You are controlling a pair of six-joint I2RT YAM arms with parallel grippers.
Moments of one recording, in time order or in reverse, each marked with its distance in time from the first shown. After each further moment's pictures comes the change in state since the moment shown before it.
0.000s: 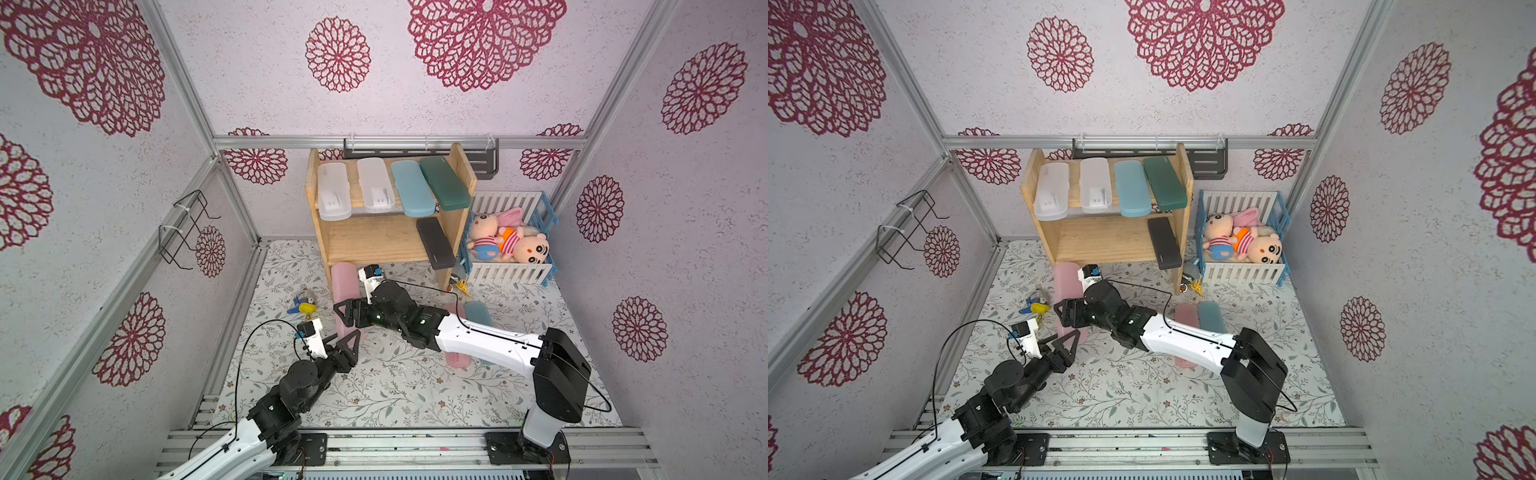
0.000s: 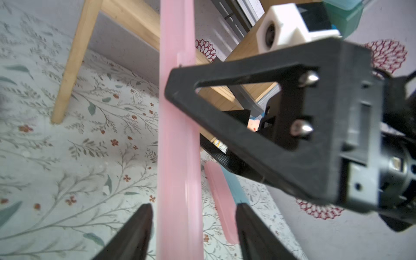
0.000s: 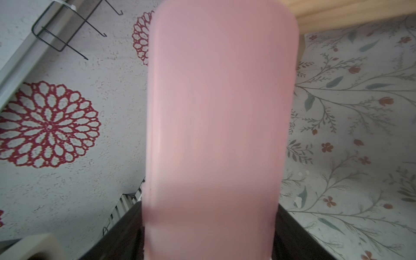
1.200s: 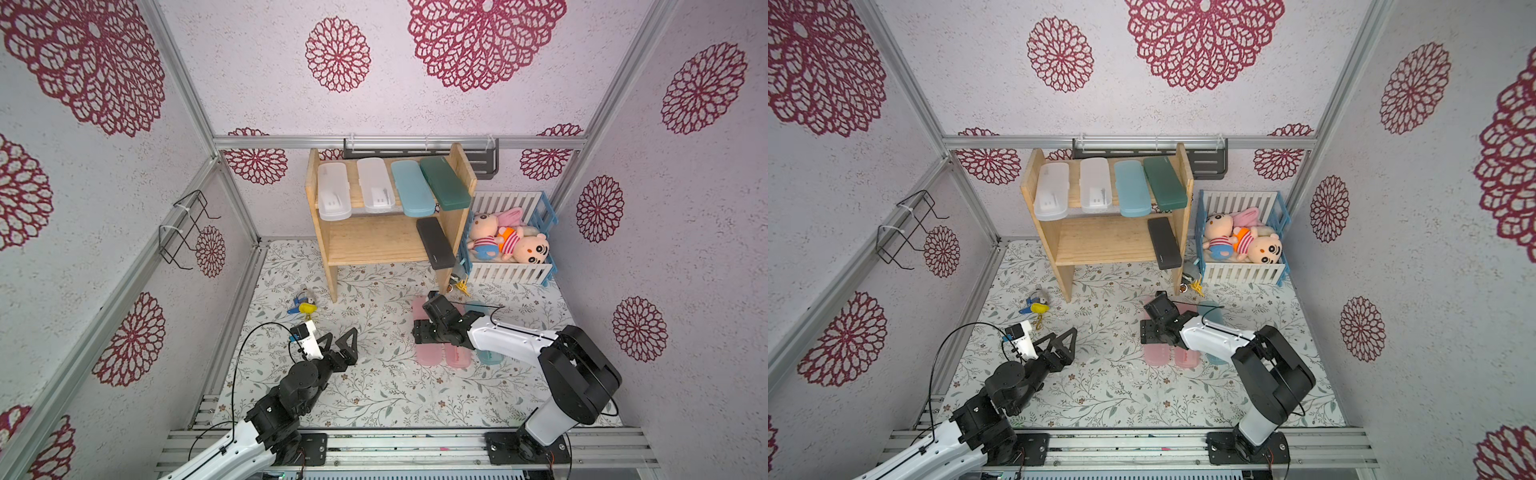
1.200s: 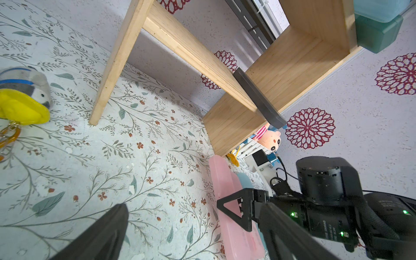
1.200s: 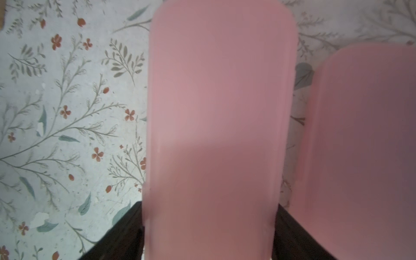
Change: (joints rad) left arm -0.007 -0.023 0.000 -0.080 -0.114 -0.024; right arm -0.312 -0.101 -0.420 -0.301 0.079 -0.117
